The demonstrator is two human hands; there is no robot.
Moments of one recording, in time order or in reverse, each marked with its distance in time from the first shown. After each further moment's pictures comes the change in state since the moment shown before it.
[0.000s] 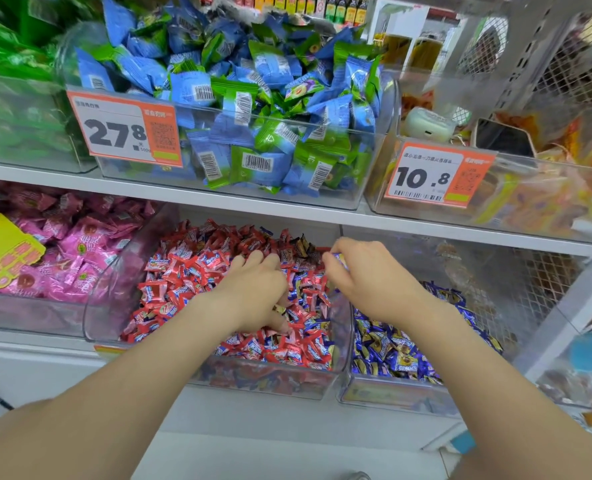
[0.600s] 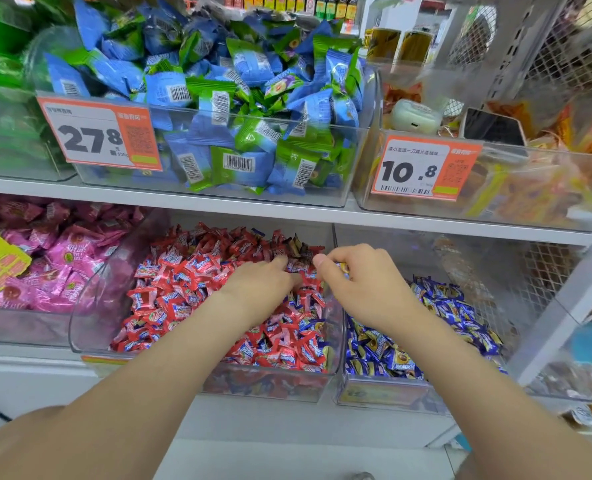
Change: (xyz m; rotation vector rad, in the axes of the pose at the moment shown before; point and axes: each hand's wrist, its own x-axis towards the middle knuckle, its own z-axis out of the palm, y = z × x) left_hand 0.033 0.011 0.011 0.228 0.078 0.037; right_hand -0.012 0.001 0.007 0.186 0.113 0.111
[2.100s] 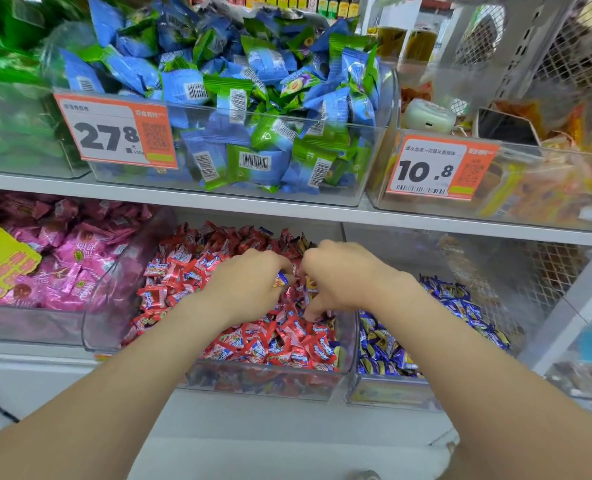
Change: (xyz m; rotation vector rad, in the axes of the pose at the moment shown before) left_hand -0.033 -0.023 -0.016 -0.430 0.135 -0.153; right_hand 0.044 -0.030 0.016 -0.709 -0.437 -0.321
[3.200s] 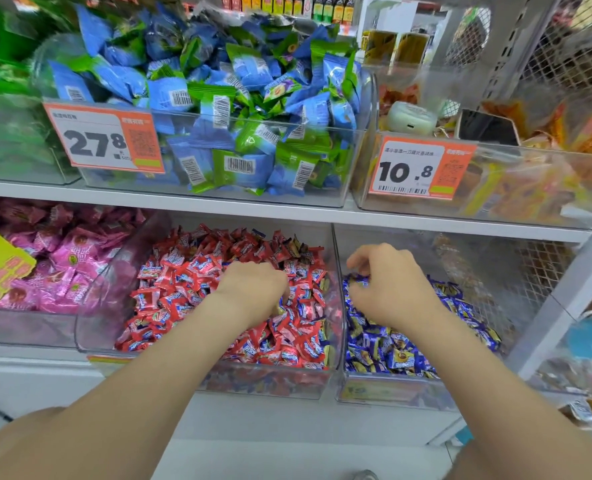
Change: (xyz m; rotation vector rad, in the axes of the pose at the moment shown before) left_hand 0.018 0.016 0.022 0.431 -0.157 0.063; right_hand -0.067 0.026 0.019 0.574 0.312 0.521
